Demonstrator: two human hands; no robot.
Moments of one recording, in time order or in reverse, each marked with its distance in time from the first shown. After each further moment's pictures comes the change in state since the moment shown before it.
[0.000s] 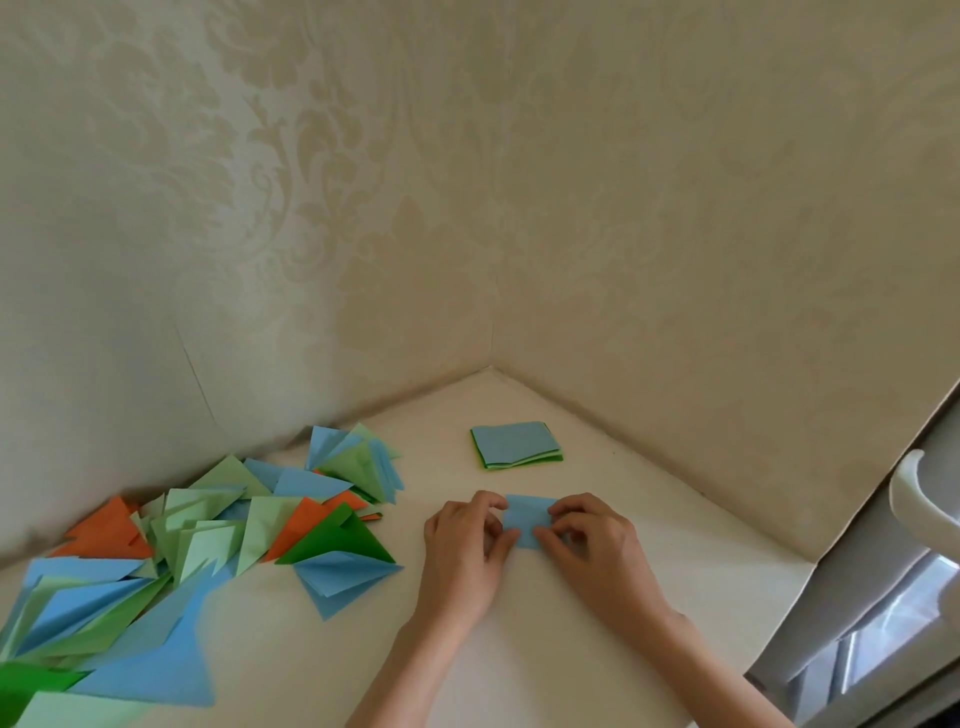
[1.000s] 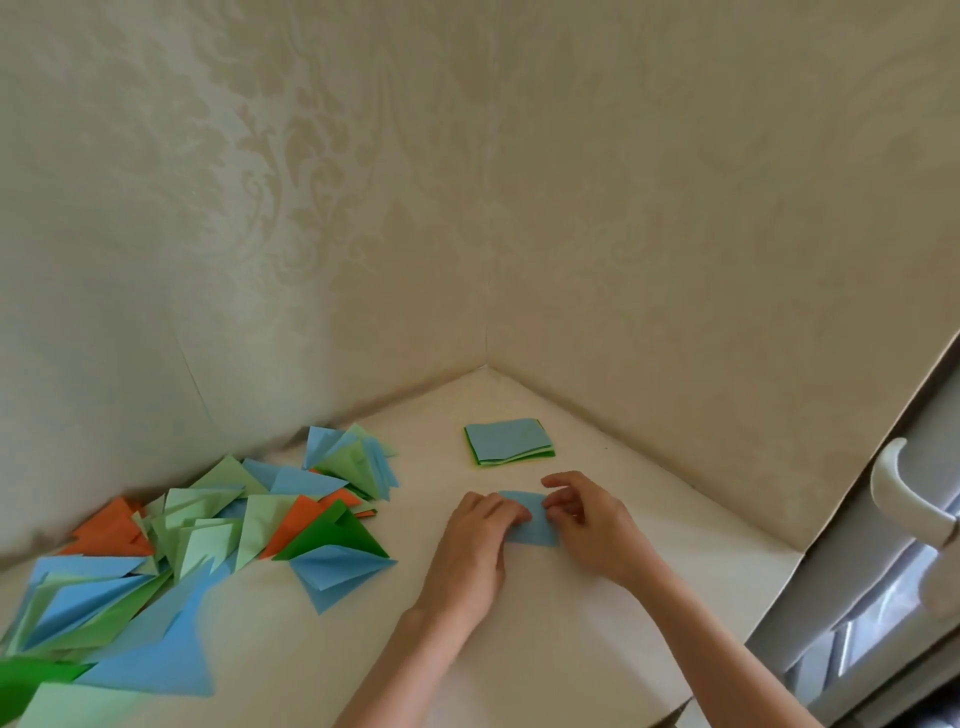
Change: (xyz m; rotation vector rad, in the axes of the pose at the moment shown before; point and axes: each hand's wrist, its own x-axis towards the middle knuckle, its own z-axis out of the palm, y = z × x) left_hand 0.000 0.005 0.004 0.083 -0.124 0.229; right_hand 0.019 0.001 -0.014 0.163 -0.187 0.246
